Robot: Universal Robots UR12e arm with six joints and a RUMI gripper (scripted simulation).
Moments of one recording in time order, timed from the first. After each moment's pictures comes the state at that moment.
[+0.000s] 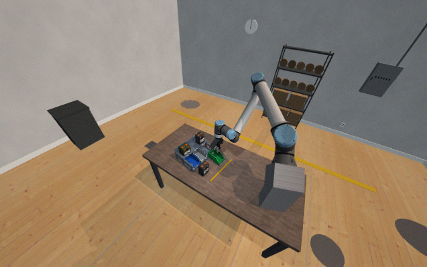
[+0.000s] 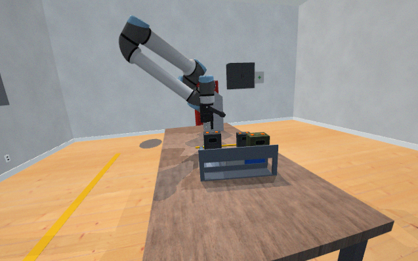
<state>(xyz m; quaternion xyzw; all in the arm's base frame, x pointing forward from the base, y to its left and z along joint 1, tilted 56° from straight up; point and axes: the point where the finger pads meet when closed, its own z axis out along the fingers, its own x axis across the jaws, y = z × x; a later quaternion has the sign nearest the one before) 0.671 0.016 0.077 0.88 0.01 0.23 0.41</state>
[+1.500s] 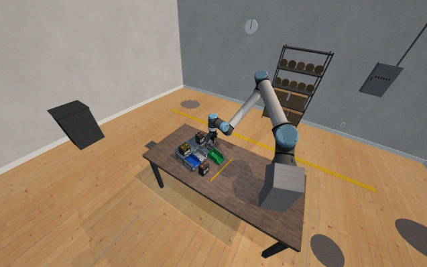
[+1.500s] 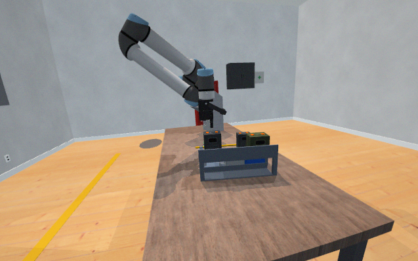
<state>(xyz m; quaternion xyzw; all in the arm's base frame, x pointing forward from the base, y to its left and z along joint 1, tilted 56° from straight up) 0.736 0.051 0.133 0.88 0.01 0.23 0.41</state>
